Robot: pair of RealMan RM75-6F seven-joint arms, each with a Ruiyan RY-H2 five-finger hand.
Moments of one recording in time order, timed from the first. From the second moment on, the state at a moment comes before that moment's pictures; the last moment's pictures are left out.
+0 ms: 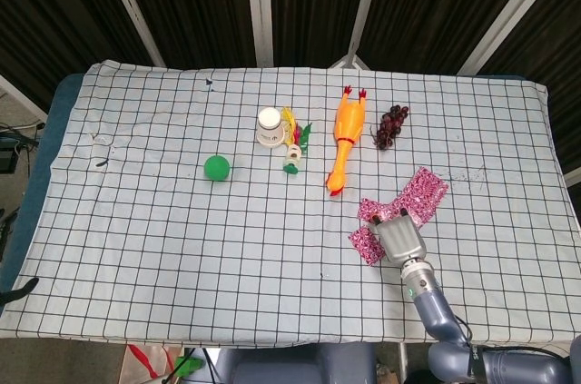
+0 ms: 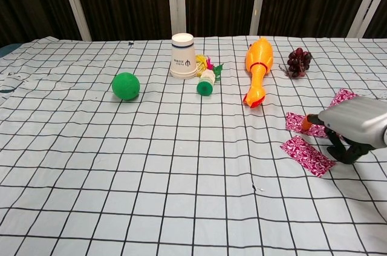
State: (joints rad) left arm 0.01 -1.05 -0.05 -1.81 1.36 1.53 0.25; right arm 0.59 -1.53 0.08 -1.60 -0.87 1.05 -0.92
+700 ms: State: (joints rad) left arm 0.01 -1.04 -0.05 -1.81 1.36 1.53 0.24; right arm 0.69 -1.61 0.11 -1.55 -0.77 1.03 -0.98
